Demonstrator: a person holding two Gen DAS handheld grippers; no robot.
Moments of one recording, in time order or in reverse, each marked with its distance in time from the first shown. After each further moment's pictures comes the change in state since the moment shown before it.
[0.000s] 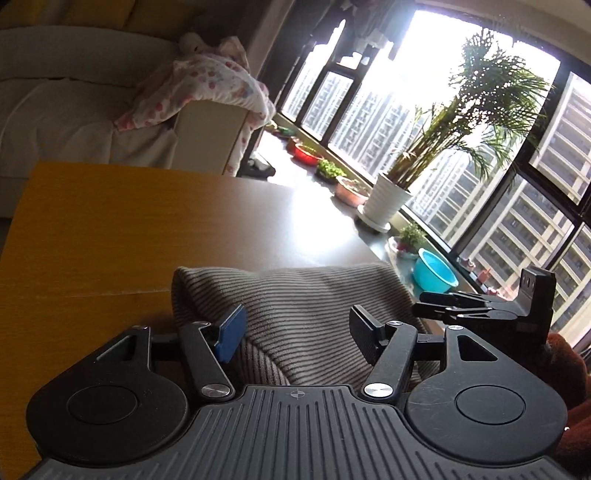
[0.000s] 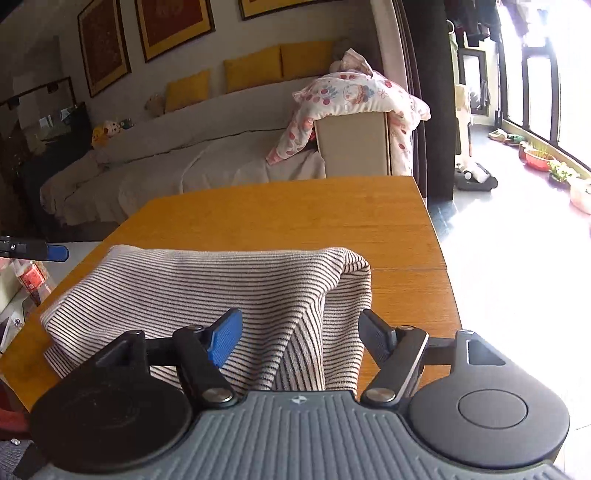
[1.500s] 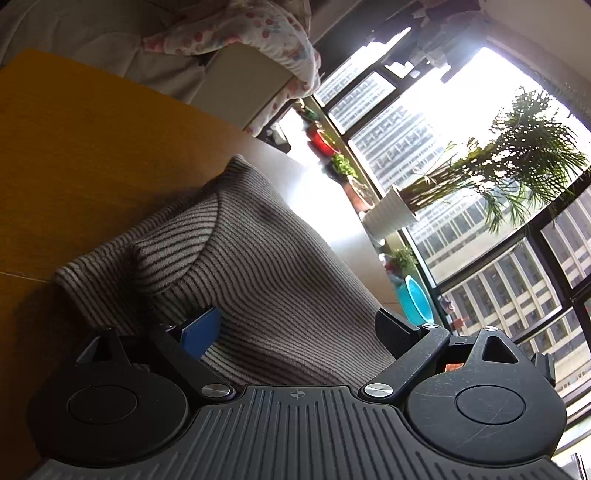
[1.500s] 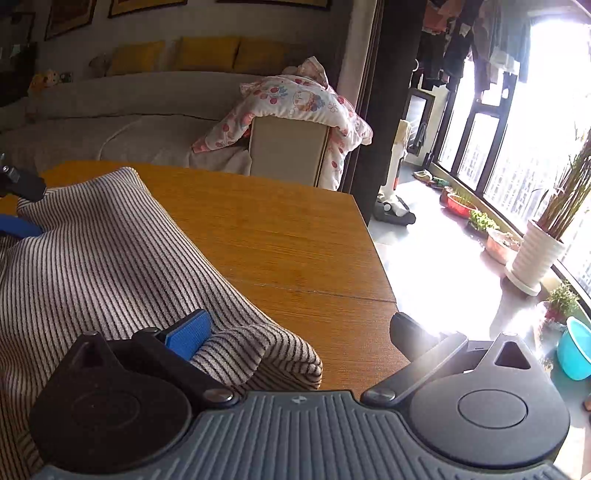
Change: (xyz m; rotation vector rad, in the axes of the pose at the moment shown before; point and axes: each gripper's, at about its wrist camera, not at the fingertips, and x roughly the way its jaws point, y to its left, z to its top) left arm 0.117 0.065 0.019 -0.309 0.083 -0.015; right arm 0.061 0.040 -0.014 -0.244 -0.004 -0.404
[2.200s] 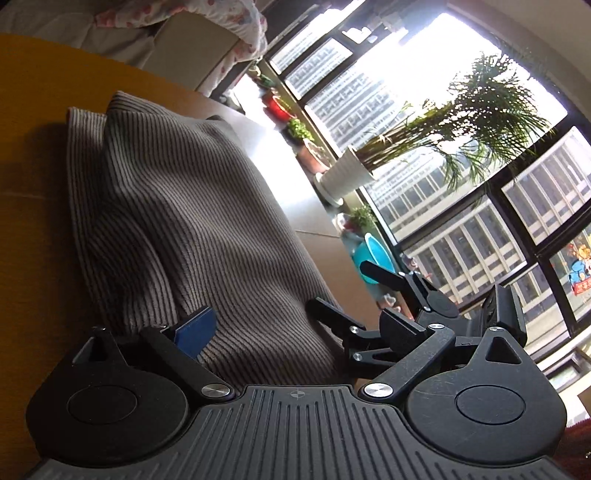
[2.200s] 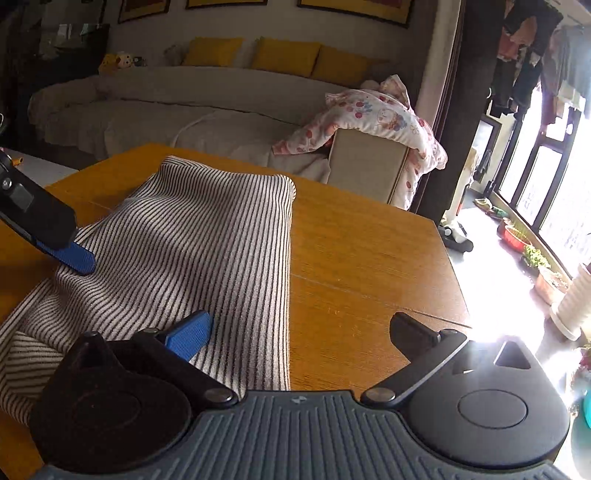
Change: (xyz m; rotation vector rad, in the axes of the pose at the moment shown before) left arm -0.024 -0.030 -0.064 0.051 0.127 -0.124; right arm -0.022 0.053 0.008 -0.125 -0.037 0.185
